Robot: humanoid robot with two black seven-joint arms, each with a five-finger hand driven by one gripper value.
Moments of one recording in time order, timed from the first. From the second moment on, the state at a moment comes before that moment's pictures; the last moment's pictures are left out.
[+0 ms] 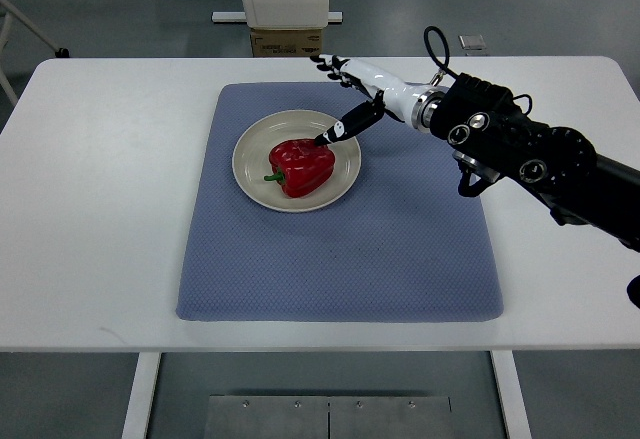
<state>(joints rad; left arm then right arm) -0.01 0.00 -0.21 -0.18 0.05 0.01 -0.14 1.20 -0.10 0.15 0.70 -0.69 0.04 0.13</state>
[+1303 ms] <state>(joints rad) -0.01 0.00 -0.21 -0.18 0.05 0.01 -0.14 0.83 -0.11 0.92 0.70 -0.61 -0.07 0.05</state>
